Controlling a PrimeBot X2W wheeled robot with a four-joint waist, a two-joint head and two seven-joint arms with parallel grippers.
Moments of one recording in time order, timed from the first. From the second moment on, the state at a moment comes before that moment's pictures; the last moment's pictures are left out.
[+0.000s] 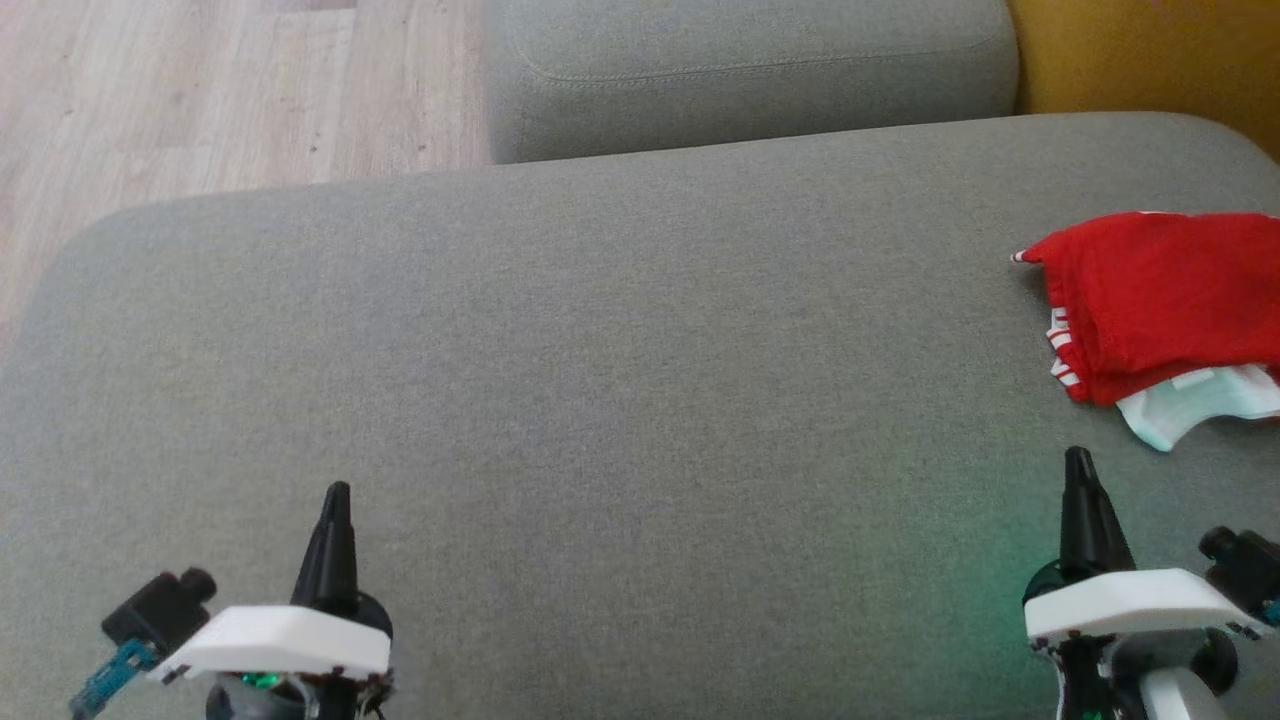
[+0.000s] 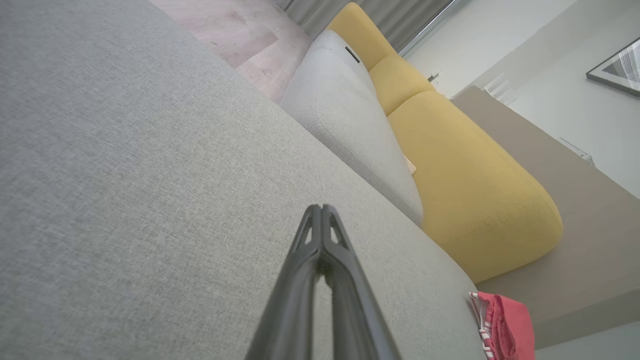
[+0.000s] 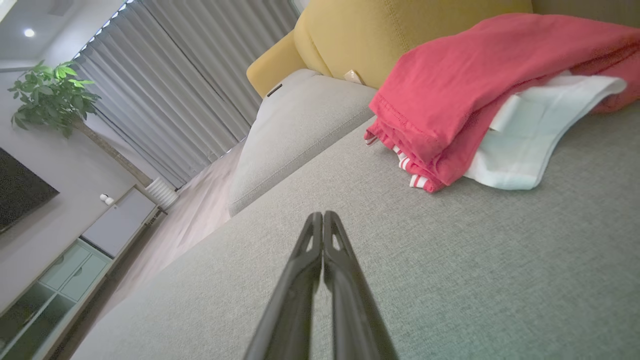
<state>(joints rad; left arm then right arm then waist) 0.06 0.04 -0.10 0.20 -0.83 -0.05 -0.15 -0.01 -0.04 -0.04 0.32 0.61 0.12 -0.13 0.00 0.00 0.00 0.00</state>
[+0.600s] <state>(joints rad) 0.04 0.05 -0.07 0.22 -0.99 -0.06 -0.10 -0.01 -0.04 -0.06 0.32 0.82 0.12 -0.08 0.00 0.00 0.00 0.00</state>
